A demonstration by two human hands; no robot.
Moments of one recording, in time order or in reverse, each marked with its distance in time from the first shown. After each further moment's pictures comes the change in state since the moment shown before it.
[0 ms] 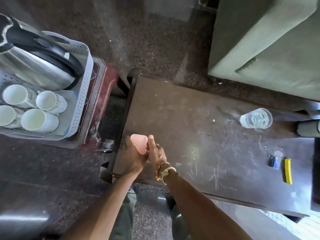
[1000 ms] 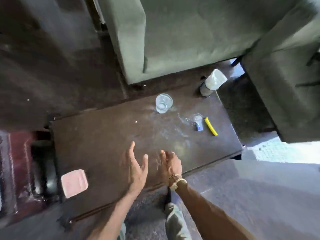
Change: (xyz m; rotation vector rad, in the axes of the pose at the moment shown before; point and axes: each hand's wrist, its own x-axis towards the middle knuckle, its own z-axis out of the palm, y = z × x) left_hand -0.150 0.149 0.114 -0.145 -0.071 0.633; right_hand -0.143 0.112 -0.228 0.145 0.649 0.048
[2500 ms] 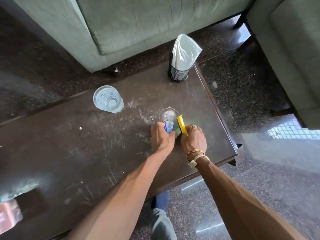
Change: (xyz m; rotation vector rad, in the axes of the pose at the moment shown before) left_hand 0.093 0.118 0.325 0.221 -0.310 -0.248; right_hand 0.242 0.141 -0.143 -0.157 0.161 0.076
